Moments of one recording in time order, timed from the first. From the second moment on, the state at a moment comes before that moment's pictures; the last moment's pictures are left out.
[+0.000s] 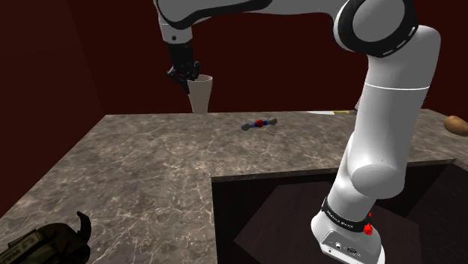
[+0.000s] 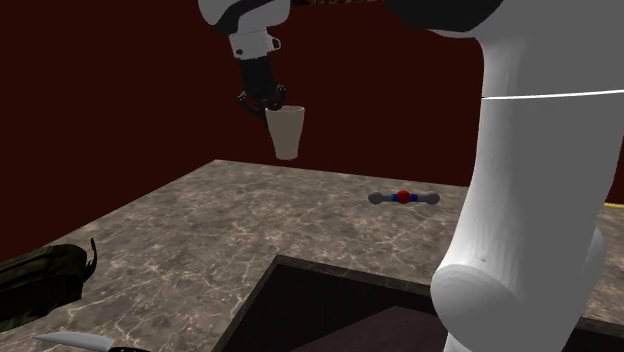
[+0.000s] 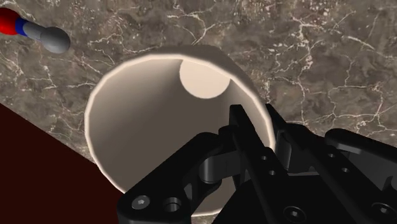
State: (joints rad) arm 0.17 0.13 0.13 -1.56 -0.21 1.67 0.40
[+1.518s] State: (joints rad) arm 0.44 0.05 0.38 -1.64 -0.18 1.58 0.91
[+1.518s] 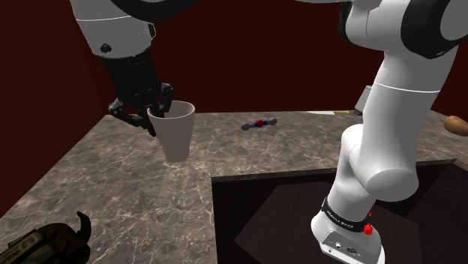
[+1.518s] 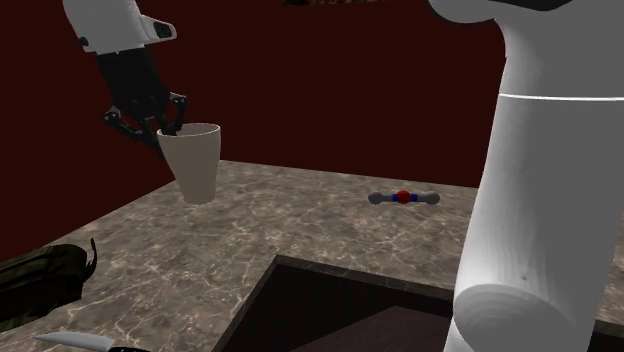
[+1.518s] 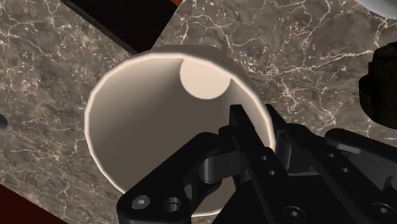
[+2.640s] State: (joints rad) arm 0.55 0.15 0.46 -1.64 -0.20 1.63 1.12
